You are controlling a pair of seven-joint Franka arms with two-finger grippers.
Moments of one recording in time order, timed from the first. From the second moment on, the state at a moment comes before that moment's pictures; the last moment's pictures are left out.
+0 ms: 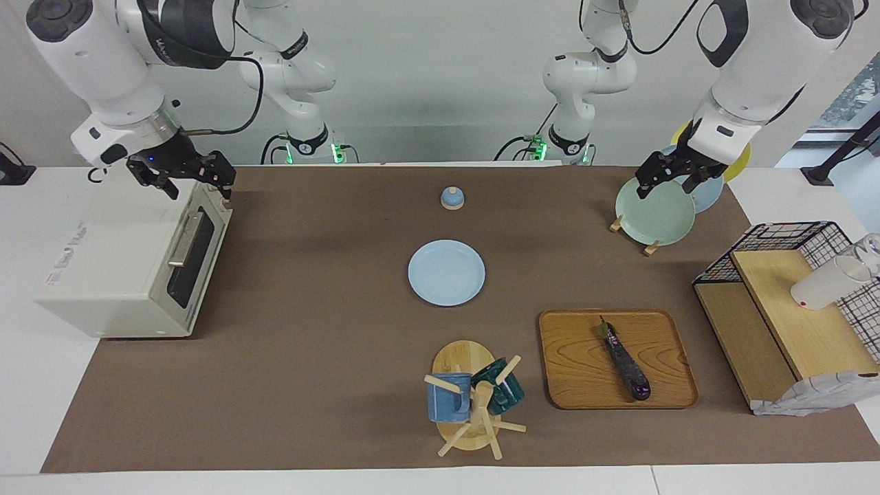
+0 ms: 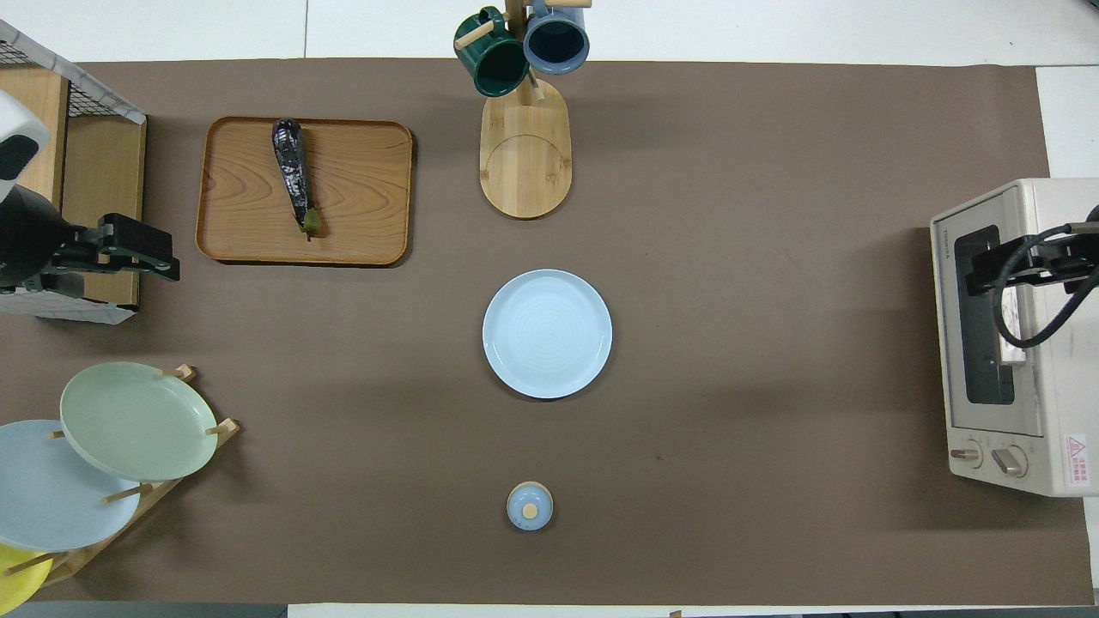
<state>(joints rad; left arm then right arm) -0.05 0.01 -0.06 -1.58 -0.05 1.52 -0.18 -0.05 0.01 -0.03 -1.63 -0.02 1.53 -0.06</state>
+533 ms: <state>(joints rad) -0.05 0.01 -0.06 -1.58 -0.05 1.56 -0.18 -0.05 0.01 -0.03 -1.63 -0.02 1.53 -0.06</state>
